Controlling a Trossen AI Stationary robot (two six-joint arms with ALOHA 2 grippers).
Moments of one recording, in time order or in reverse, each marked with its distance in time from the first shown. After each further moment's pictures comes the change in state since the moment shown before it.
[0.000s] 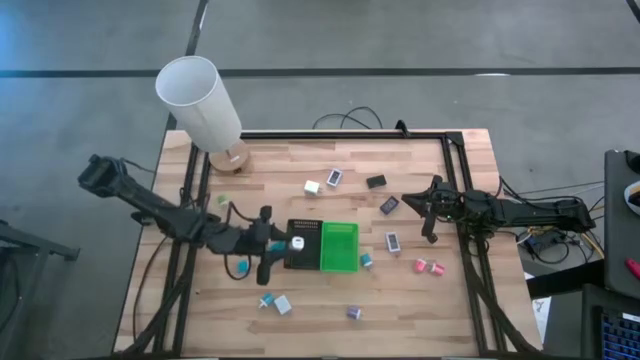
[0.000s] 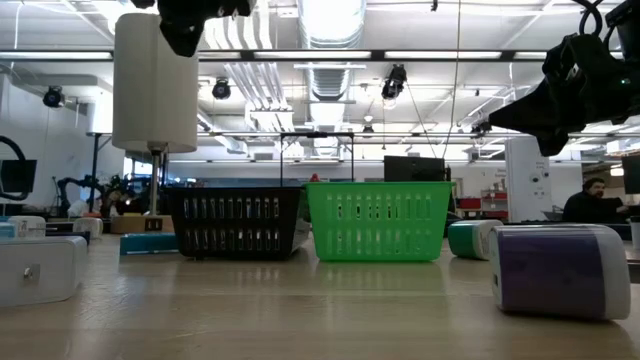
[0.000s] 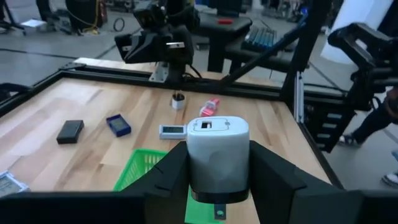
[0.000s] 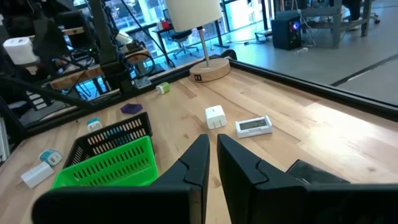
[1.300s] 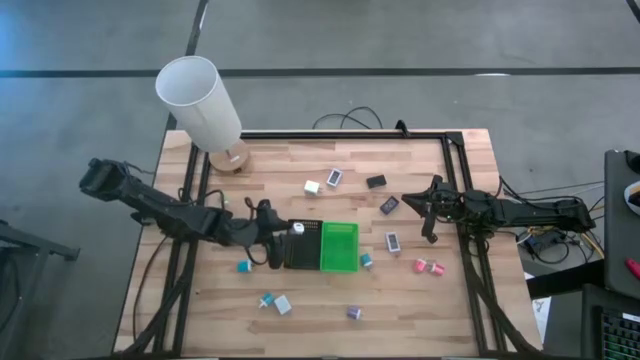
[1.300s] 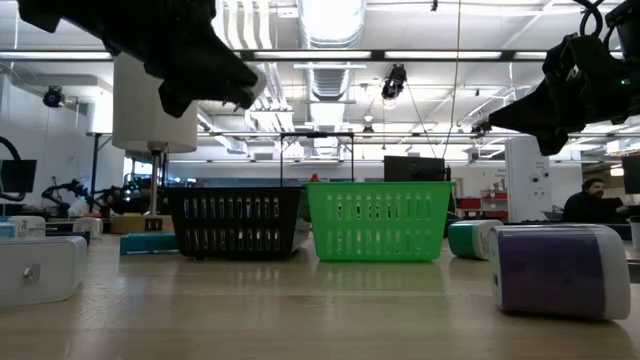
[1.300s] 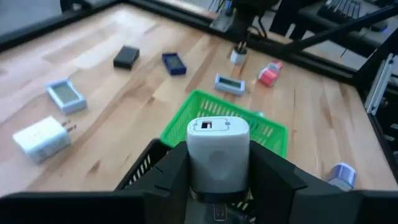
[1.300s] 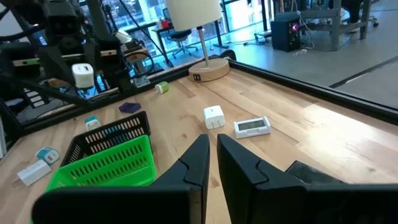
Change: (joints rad) left arm 0.134 0.053 -0.028 -0.179 -0.005 -0.269; right arm 0.000 0.001 0.000 0.000 0.002 -0.015
